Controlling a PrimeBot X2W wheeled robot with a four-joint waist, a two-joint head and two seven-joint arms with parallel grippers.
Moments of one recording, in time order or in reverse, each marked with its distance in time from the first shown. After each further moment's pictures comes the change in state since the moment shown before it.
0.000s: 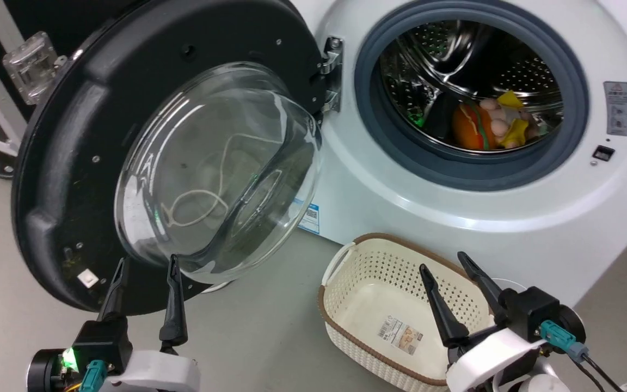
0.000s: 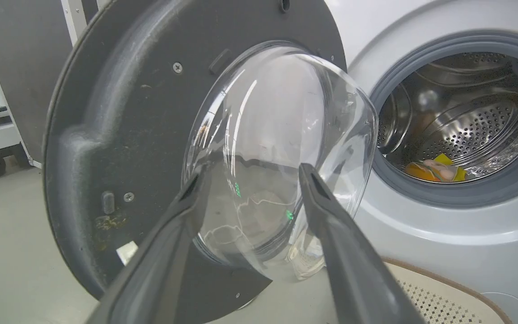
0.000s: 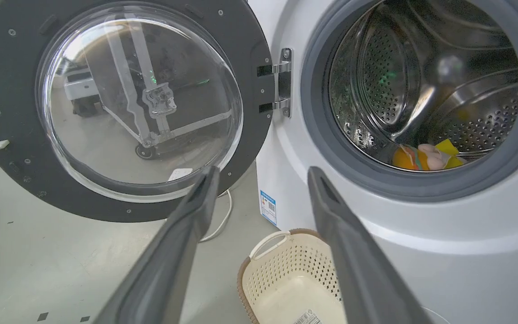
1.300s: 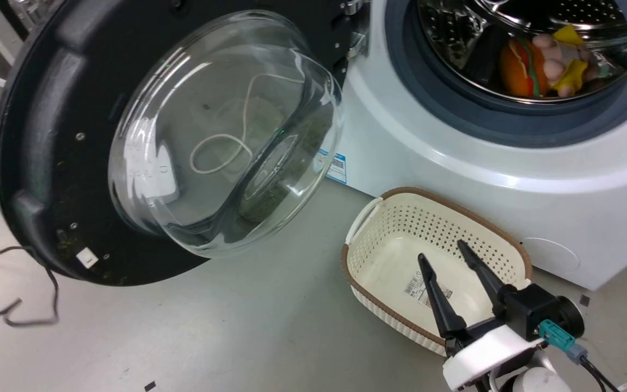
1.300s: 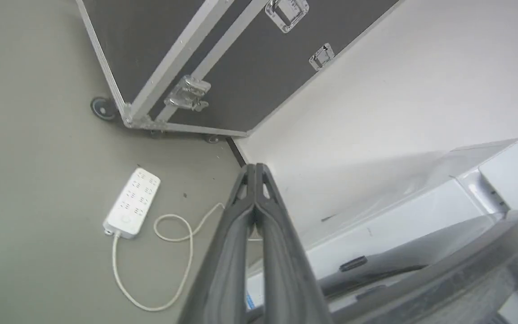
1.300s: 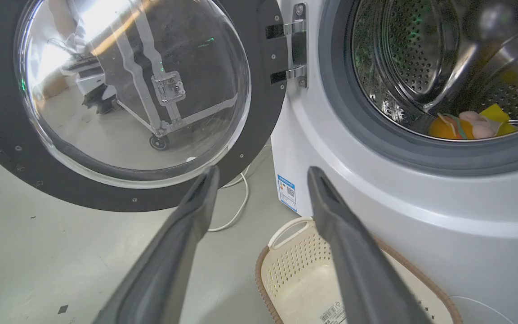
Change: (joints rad) left arm -0.590 0.327 0.467 0.498 -0.924 -0.112 0.448; right arm -0.029 0.000 0.024 0.018 -0.015 0.000 -0.076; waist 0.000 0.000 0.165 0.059
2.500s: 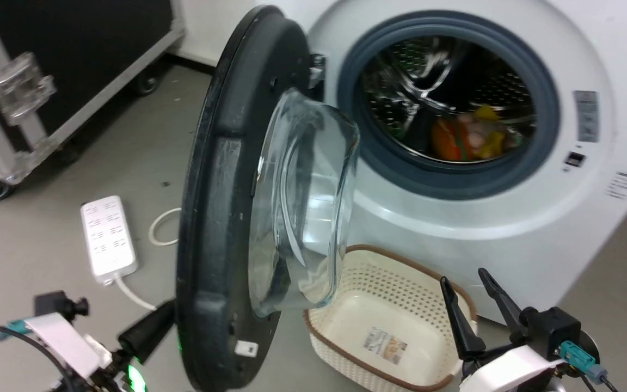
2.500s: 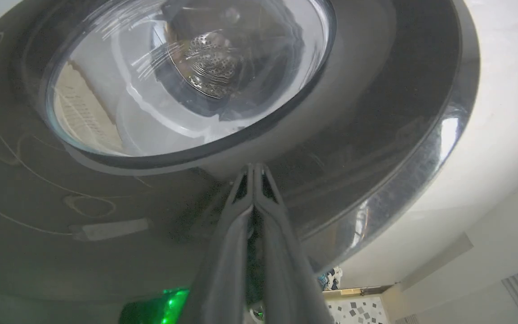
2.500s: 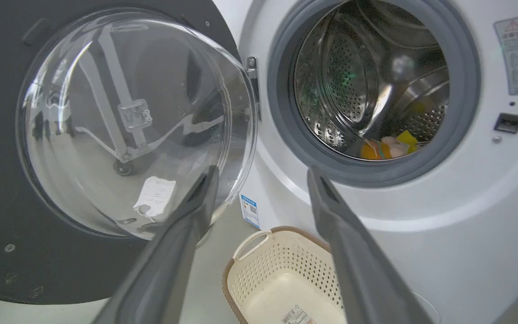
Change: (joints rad) left arm 0.451 -0.317 -0.153 -0.337 -0.534 0.024 0.714; right arm 0.070 0.002 -0.071 0.033 0.046 0.000 -0.004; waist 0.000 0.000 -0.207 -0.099
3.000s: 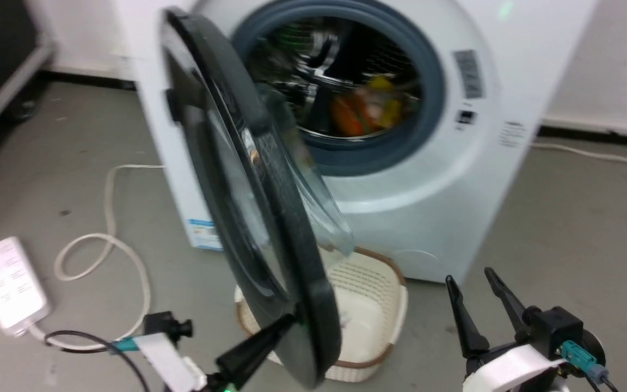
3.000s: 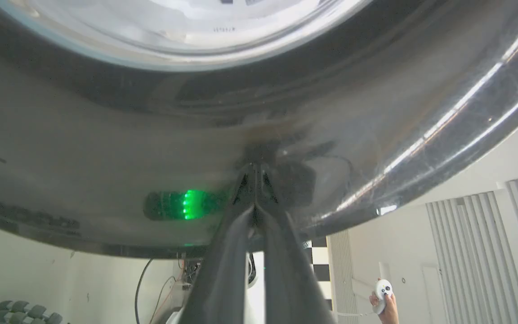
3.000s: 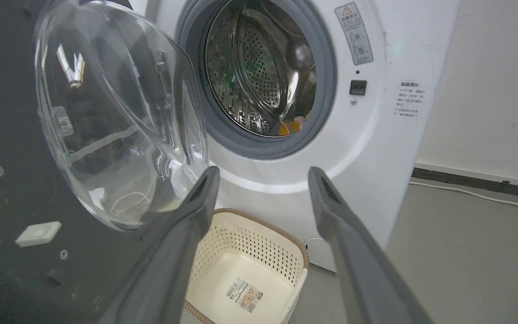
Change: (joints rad) left arm 0.085 -0.007 -0.374 0.024 -0.201 -0.027 -0.185; right arm 0.001 0.000 -0.017 0.000 -0.024 0.000 0.000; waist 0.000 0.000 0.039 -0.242
